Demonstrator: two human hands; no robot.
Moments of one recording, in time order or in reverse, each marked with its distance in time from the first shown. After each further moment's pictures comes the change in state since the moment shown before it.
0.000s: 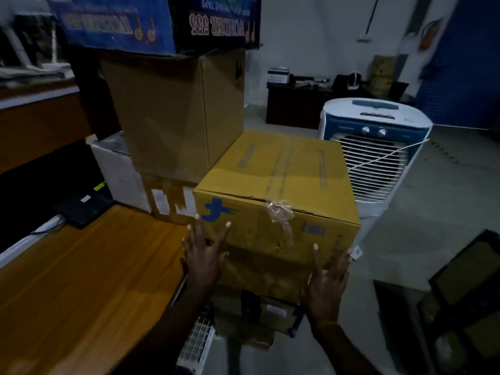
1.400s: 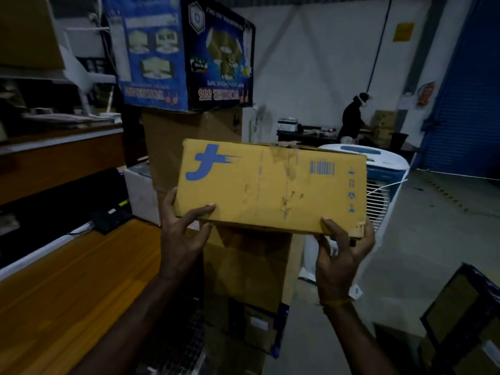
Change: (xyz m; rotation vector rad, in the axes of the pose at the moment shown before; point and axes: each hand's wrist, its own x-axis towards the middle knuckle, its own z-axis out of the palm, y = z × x) left_hand -0.056 0.125 -0.214 -0.617 0.487 0.048; right_hand 0.045 -0.011 -0.203 0.619 0.558 -0.204
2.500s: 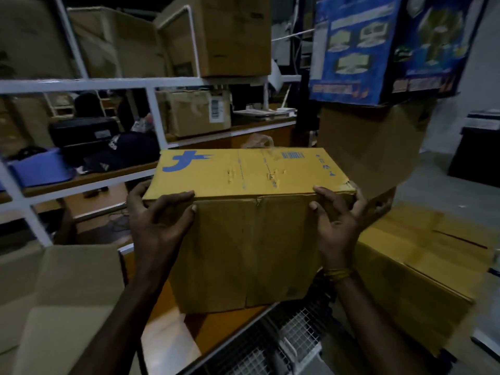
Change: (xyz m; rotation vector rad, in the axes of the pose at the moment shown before) left_hand -0.072 0.067 -0.337 0.556 0.434 -0.157; right_hand -0.080 -0.275 0.148 0.692 -0.482 0.175
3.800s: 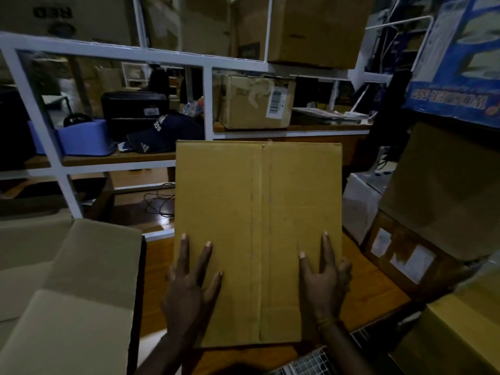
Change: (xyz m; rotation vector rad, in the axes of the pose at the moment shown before) left_hand -0.069 -0.156 0.072 0.583 -0.176 -0.414; right_hand -0.051 0.149 0.154 -0.458 -0.413 0.327
